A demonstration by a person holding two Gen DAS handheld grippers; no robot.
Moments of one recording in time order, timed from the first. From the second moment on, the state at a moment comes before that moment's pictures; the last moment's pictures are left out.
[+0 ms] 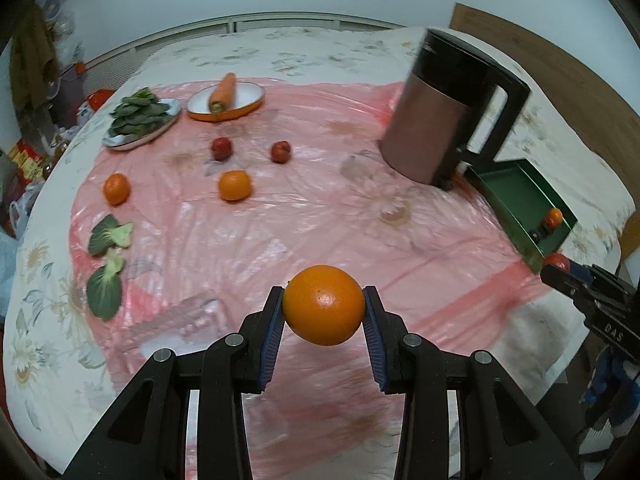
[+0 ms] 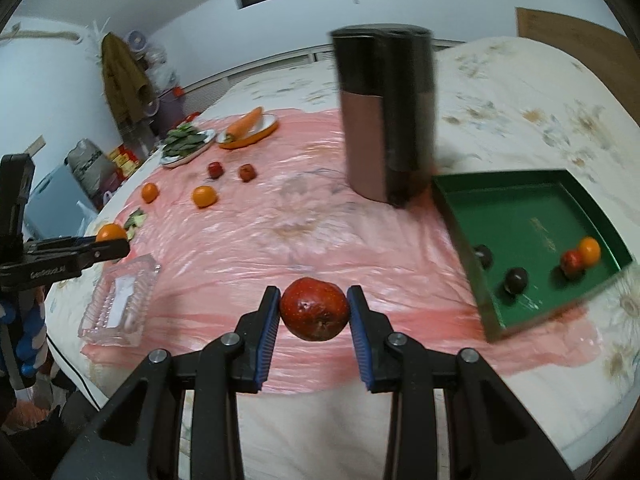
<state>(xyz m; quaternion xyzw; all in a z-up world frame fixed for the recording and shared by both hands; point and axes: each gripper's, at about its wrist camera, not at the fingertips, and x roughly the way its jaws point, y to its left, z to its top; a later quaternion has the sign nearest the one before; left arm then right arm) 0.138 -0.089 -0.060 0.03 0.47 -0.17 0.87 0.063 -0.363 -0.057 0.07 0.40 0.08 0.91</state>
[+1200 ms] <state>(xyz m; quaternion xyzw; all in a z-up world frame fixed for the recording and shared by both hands) 0.192 -0.384 -0.081 0.14 0.46 -0.35 0.80 0.104 -0.563 -0.108 0.14 0.39 -0.05 0.91</state>
